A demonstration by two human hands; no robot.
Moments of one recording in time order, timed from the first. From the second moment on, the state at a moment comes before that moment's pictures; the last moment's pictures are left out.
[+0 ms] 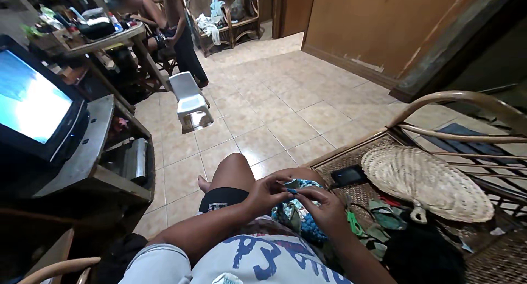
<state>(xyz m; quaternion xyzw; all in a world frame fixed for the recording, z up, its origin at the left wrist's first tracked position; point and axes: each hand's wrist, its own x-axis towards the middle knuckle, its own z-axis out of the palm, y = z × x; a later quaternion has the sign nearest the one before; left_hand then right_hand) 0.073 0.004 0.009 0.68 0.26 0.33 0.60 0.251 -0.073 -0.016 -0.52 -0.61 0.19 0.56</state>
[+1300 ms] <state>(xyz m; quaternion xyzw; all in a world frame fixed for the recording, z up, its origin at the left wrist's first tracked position) 0.078 0.002 -0.003 0.81 0.24 0.27 0.46 0.250 -0.084 -0.015 -0.58 -0.65 0.15 0.46</state>
